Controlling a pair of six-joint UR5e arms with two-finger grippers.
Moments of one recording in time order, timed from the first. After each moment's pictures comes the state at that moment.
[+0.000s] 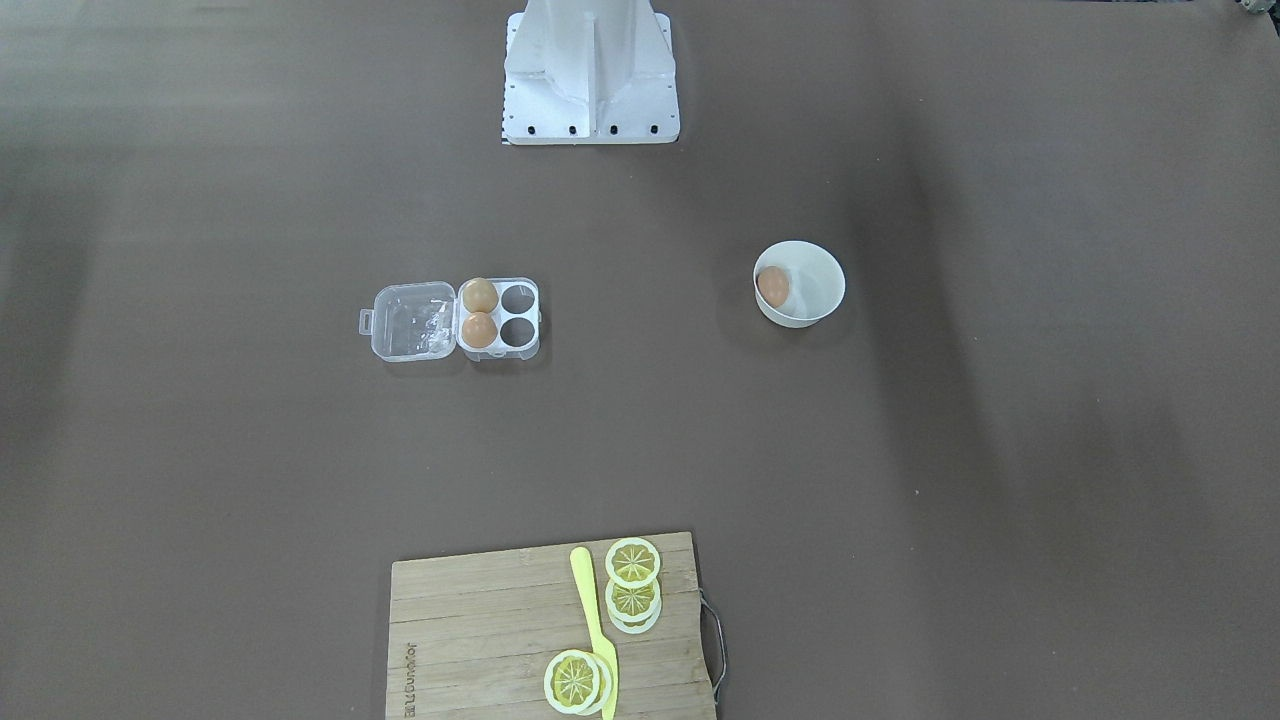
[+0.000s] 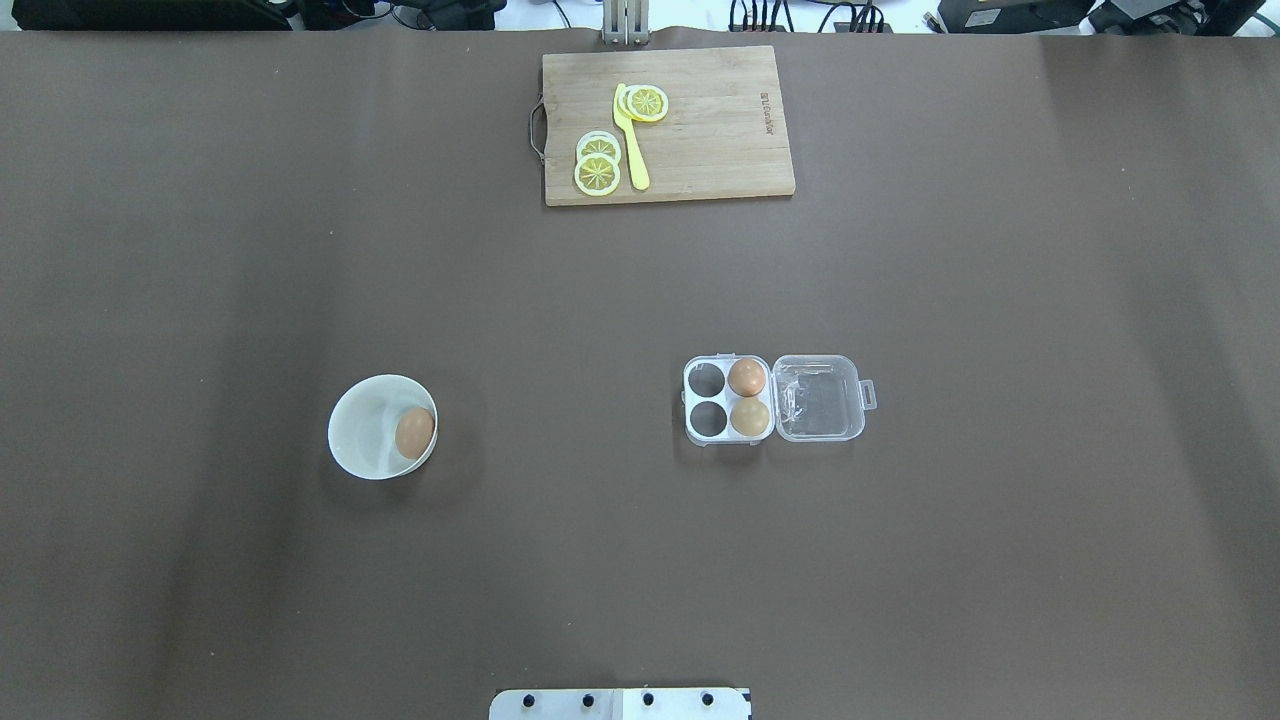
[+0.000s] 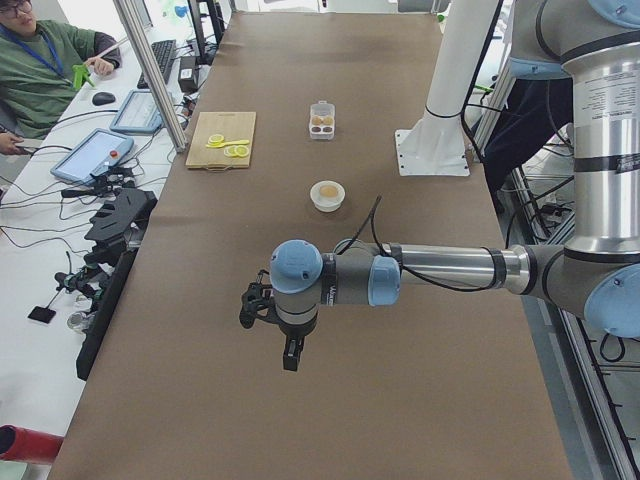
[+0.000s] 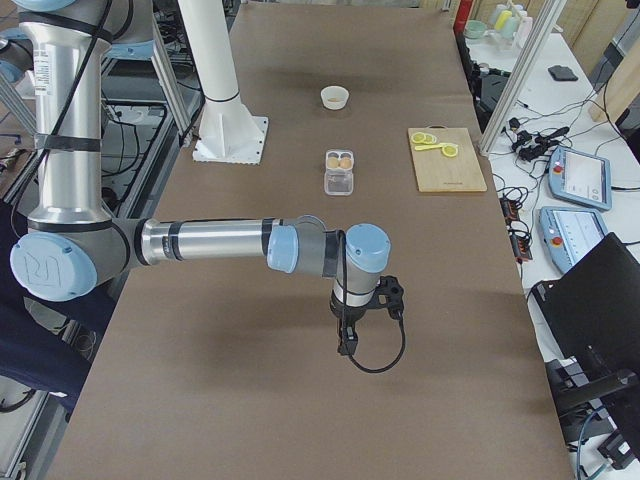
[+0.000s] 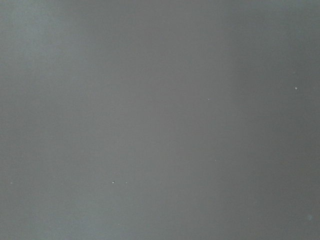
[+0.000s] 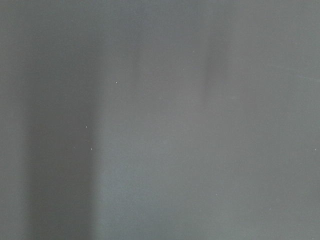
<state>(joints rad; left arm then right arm) -1.64 -1.44 -1.73 -1.56 -2.34 0.15 1.56 -1.63 1.71 -1.75 2.24 -0.19</state>
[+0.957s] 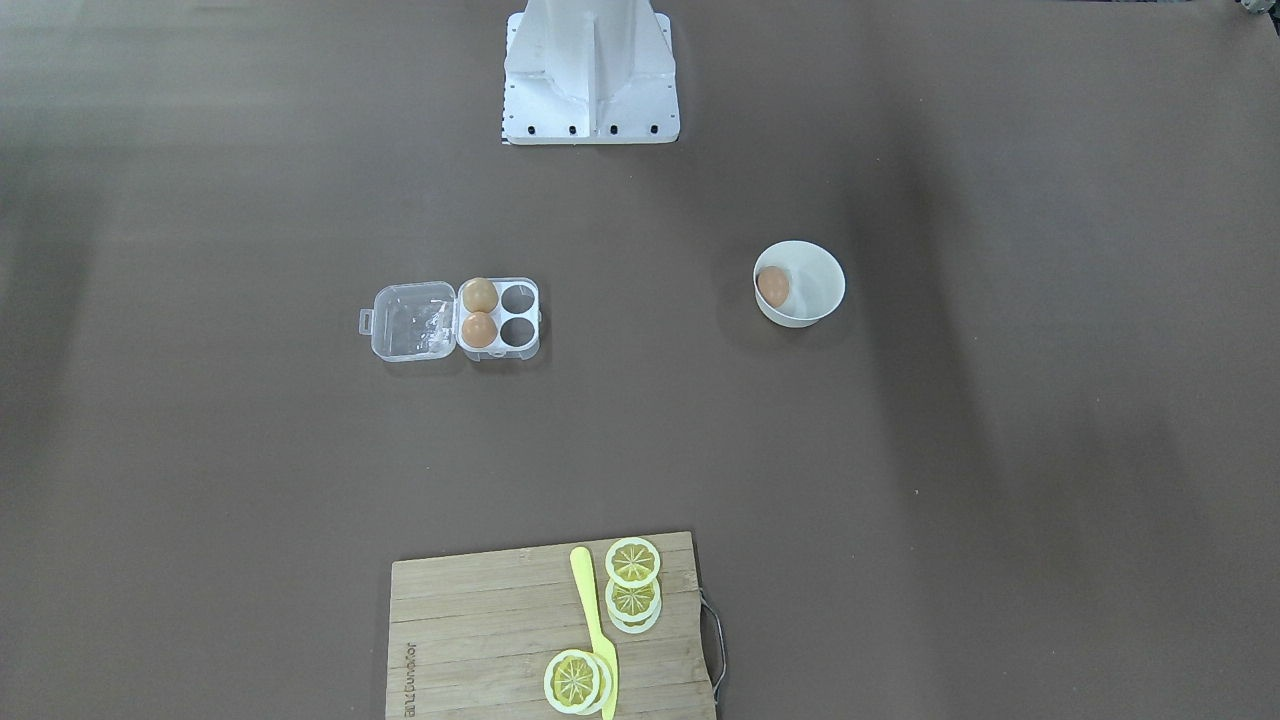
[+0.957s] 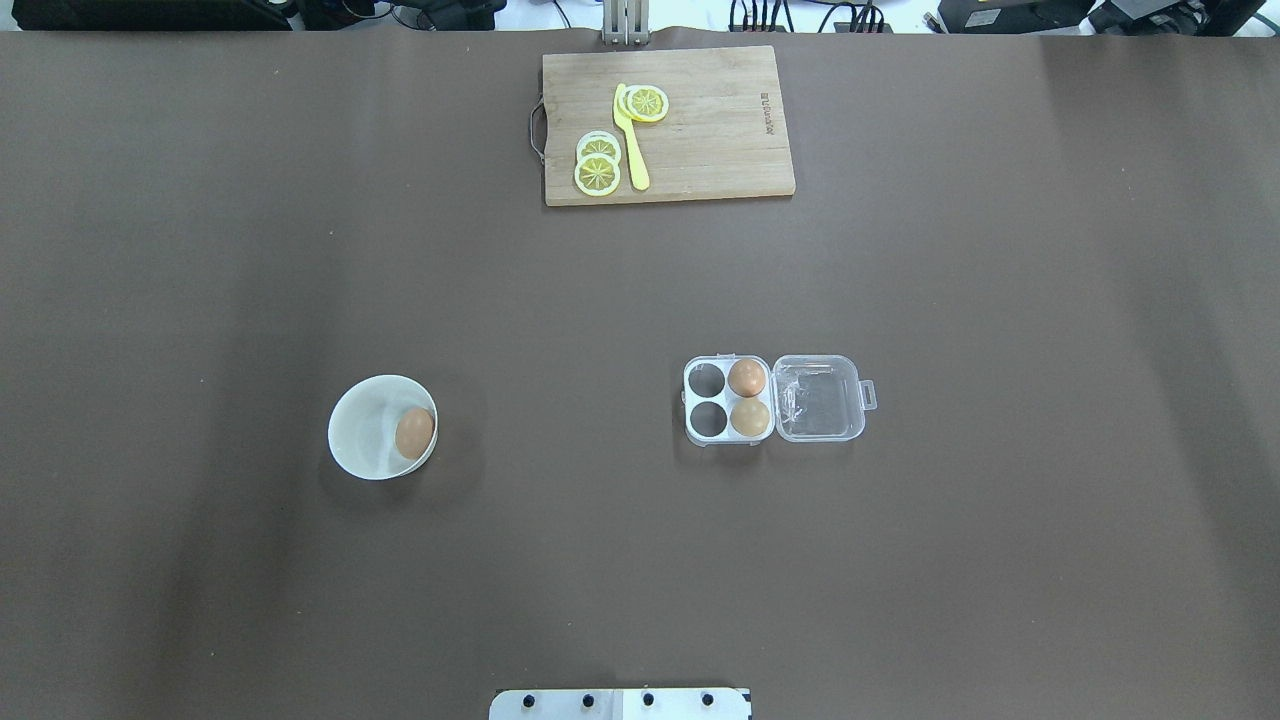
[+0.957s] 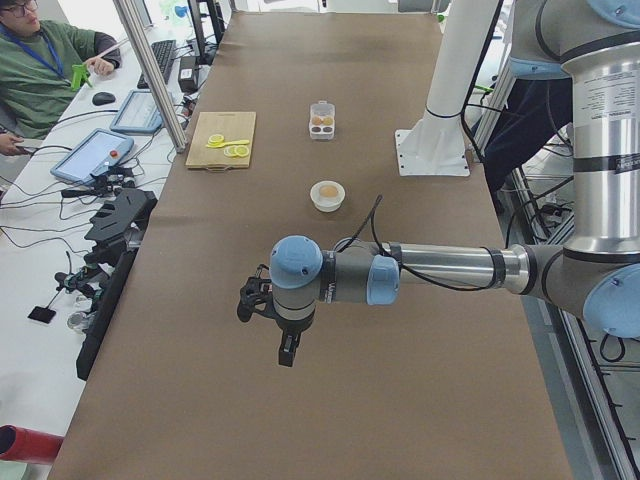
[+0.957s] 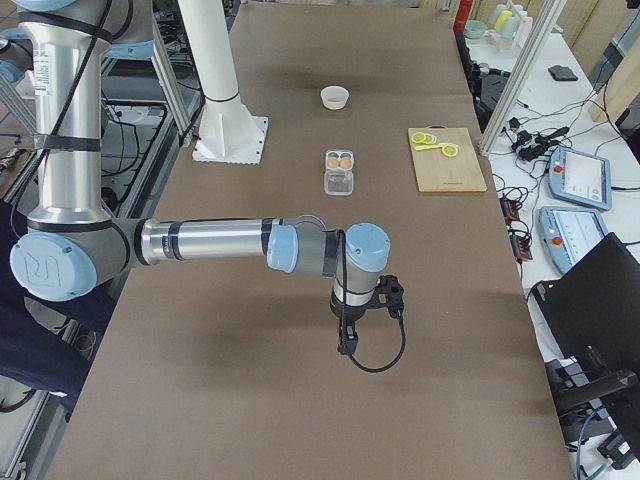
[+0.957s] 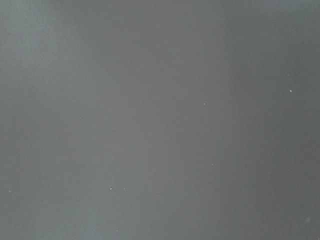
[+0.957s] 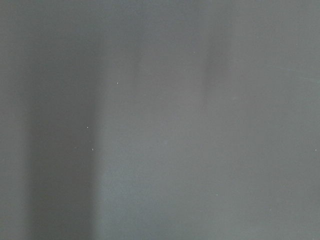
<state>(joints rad) -1.63 -1.44 -1.74 -1.61 -2.35 0.15 1.56 -1.63 1.72 -1.75 2.24 -0.19</state>
